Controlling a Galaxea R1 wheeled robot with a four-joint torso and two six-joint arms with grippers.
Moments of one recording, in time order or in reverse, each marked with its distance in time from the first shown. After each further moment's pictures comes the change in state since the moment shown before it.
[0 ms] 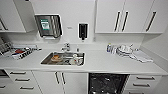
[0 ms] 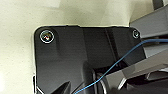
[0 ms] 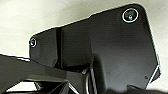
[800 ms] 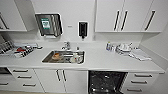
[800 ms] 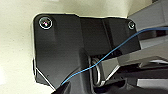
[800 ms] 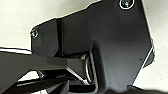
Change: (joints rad) left arm 0.006 0.000 0.000 0.001 0.000 0.000; right arm 0.000 0.000 0.000 -0.001 0.000 0.000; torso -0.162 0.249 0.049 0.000
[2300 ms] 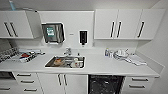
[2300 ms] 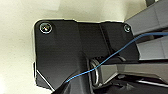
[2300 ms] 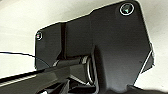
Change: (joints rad) left arm 0.011 0.002 0.000 0.000 0.004 0.000; right arm -0.008 0.000 0.000 0.000 -0.003 0.000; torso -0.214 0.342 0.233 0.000
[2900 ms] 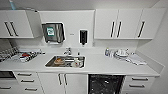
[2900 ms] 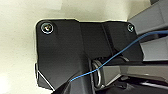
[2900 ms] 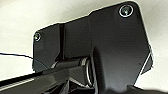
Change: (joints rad) left arm -0.005 0.059 -0.089 0.000 -0.003 0.000; right arm 0.007 0.036 -0.059 0.000 0.003 0.000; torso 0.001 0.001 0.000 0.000
